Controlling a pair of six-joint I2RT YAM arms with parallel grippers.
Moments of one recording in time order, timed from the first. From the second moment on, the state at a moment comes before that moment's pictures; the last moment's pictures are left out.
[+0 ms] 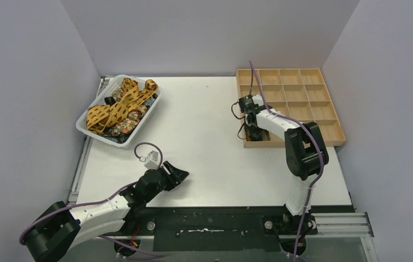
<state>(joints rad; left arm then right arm) -0.82 0.92 0.04 0.41 -0.20 -1.19 0.37 1.91 1.31 -0.53 0.43 0.42</state>
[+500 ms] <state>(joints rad) -0.81 0.89 0.04 0.40 -0.20 -1.19 0.35 1.85 1.18 -0.38 0.40 0.46</state>
